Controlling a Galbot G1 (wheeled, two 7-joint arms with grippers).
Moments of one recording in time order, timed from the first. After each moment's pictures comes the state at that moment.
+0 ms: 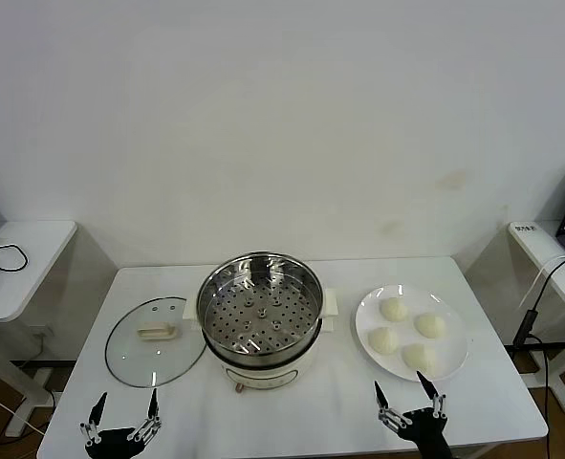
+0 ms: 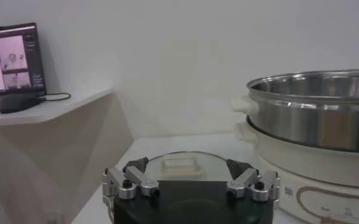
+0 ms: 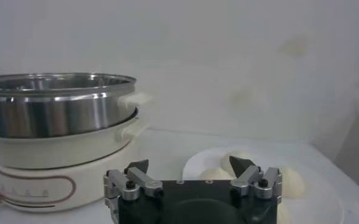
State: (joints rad) left arm 1.95 -1.33 -0.61 -2.17 -0.16 -0.07 -0.23; right arm -1.83 1.27 0.59 2.11 0.18 0.07 -0.04
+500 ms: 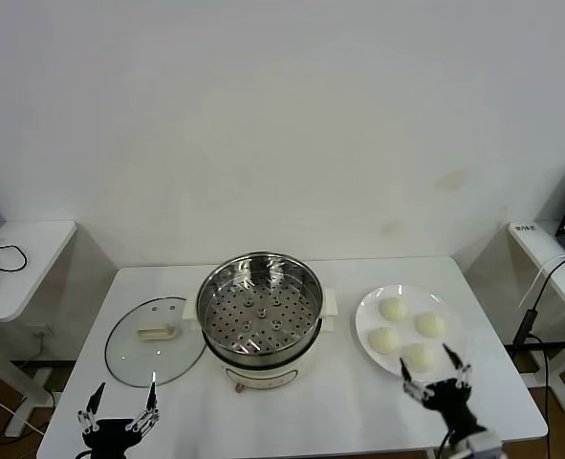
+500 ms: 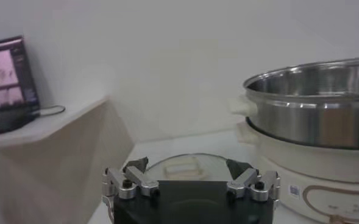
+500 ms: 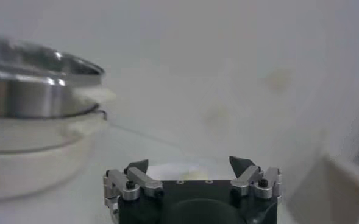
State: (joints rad) left arm 1.93 -1.31 -0.64 -2.21 -0.11 0.03 -0.21; right arm -1.66 1.14 0.71 2.06 -0.05 -0.05 -0.05
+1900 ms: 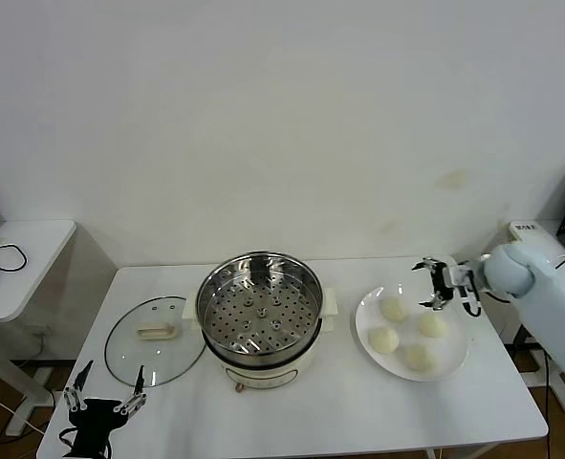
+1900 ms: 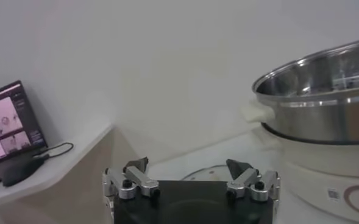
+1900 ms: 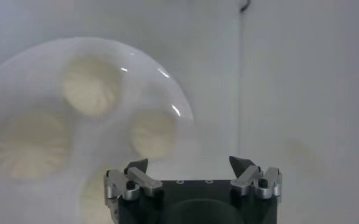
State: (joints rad) left arm 1.86 -1.31 -0.73 -2.20 0.03 0.08 -0.12; right arm -0.20 0.68 -0.43 1.22 -0.28 0.06 -0.95
